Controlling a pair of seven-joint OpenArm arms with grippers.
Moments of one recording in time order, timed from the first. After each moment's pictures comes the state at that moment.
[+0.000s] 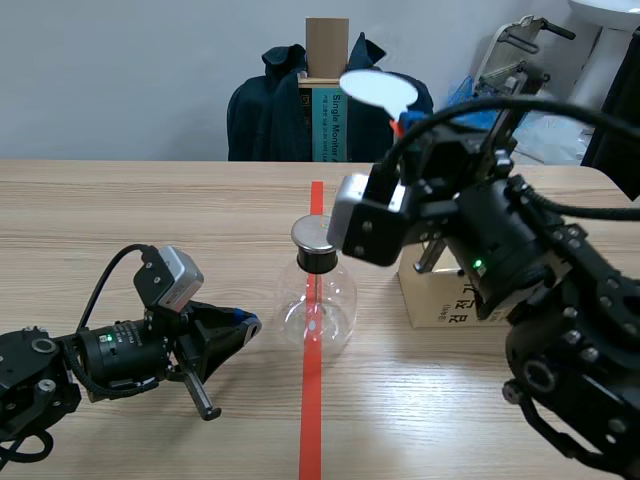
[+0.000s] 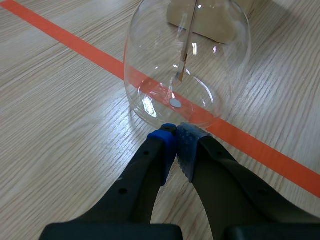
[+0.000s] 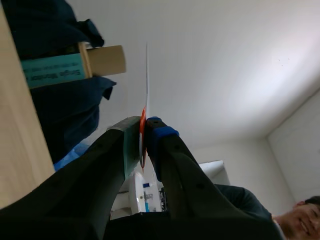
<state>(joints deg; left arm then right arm) -3.6 -19.7 19.3 55.1 7.2 -40.4 -28.6 -7.4 26.5 -29.4 98.2 -66.7 -20.3 -2.8</state>
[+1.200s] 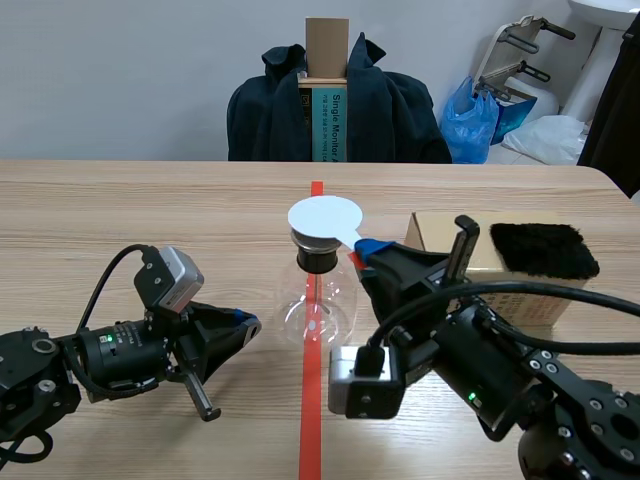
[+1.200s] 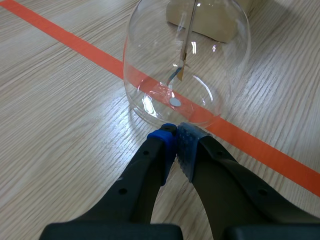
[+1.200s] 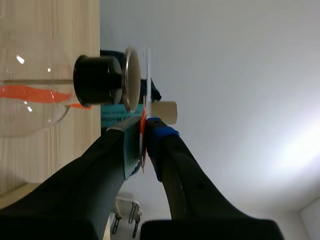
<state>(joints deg) -3.6 -19.7 19.3 55.1 7.5 -40.4 -28.6 -12.9 26.9 -31.4 86.9 -70.7 -28.8 13.8</state>
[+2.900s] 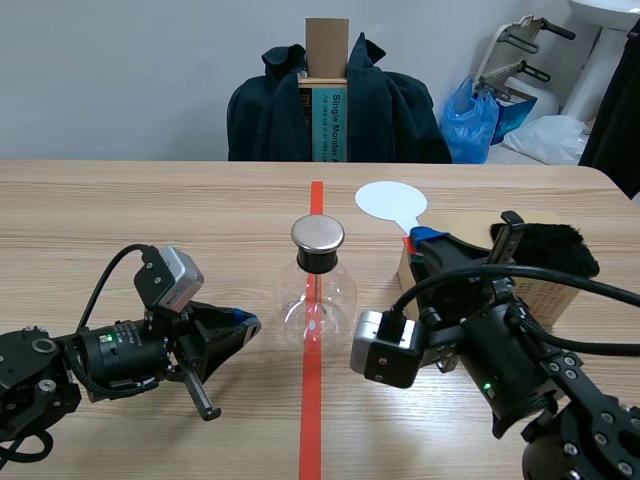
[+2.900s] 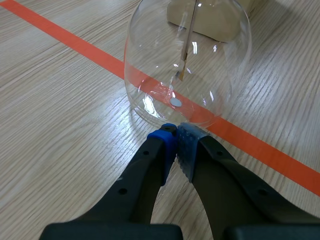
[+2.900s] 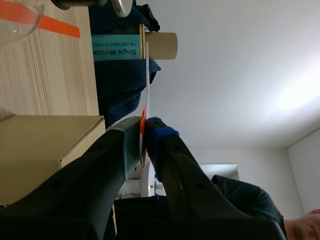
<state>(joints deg) -3.6 -19.7 19.3 55.1 7.5 -40.3 -28.6 -13.9 27.0 -31.3 86.9 -71.9 -30.0 -4.2</state>
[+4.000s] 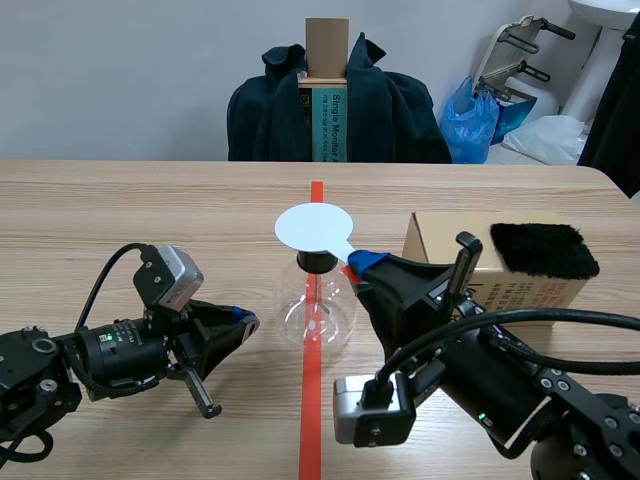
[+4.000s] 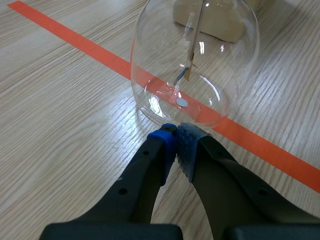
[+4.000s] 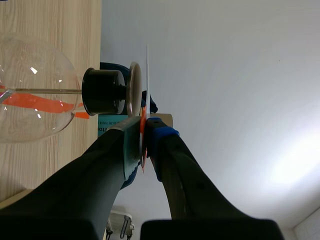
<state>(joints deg) -3.6 -19.7 19.3 55.1 7.5 -39.0 -28.6 -13.9 28.1 -31.3 86.9 -72.2 -30.9 16.0</state>
